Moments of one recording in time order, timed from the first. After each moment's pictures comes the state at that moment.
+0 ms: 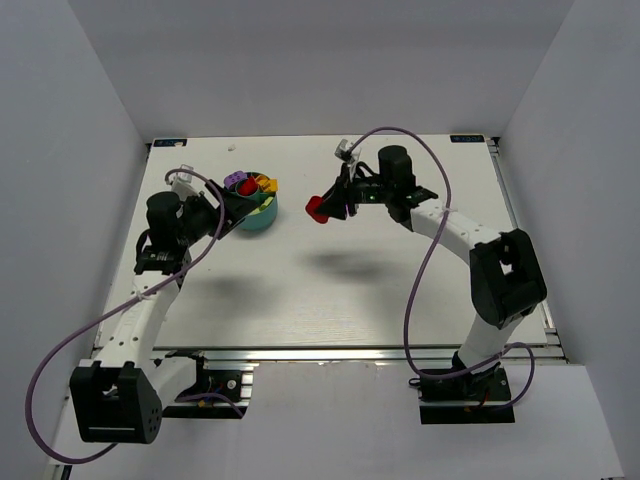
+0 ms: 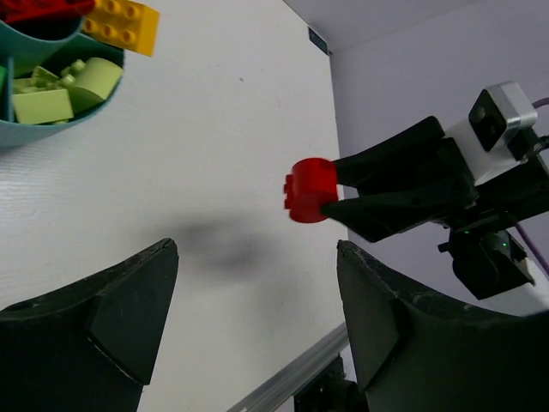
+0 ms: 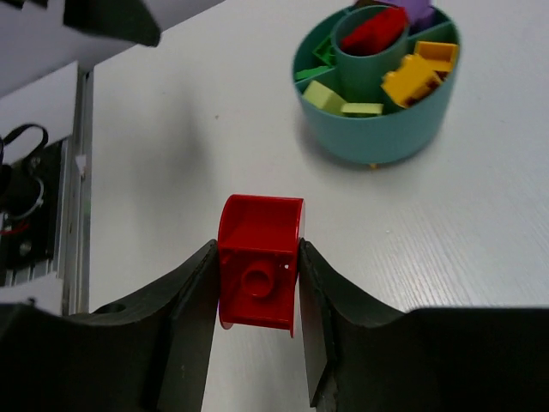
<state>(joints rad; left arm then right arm) -0.03 1.05 0.77 -0.03 0.53 -0.84 0.48 1.76 1.28 0.16 -0.88 0.05</state>
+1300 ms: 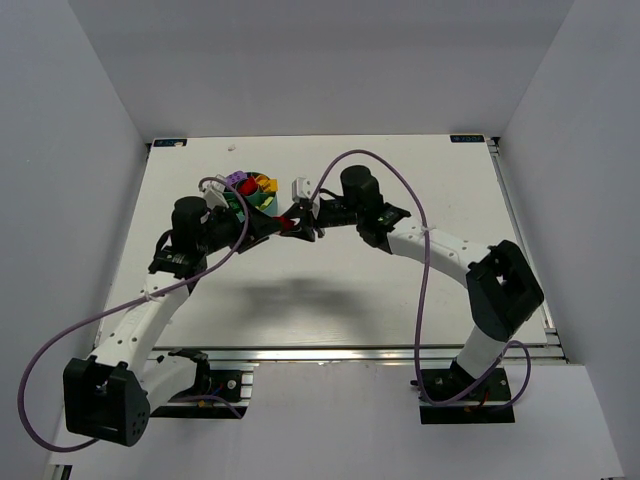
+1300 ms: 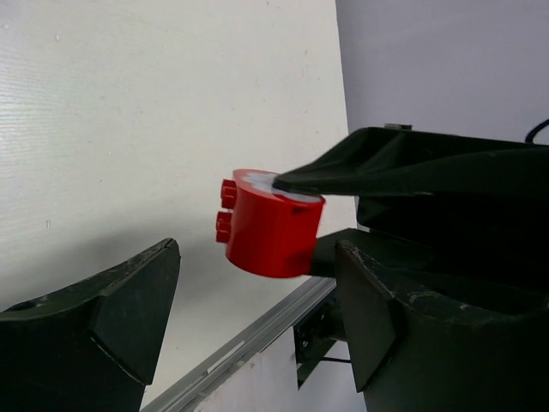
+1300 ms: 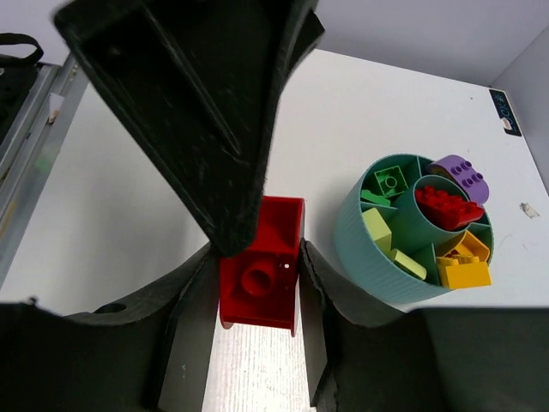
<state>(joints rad) -0.21 1.05 0.76 -0.10 0.55 -0.82 0.76 1.70 1.24 0.24 -0.83 -0.43</state>
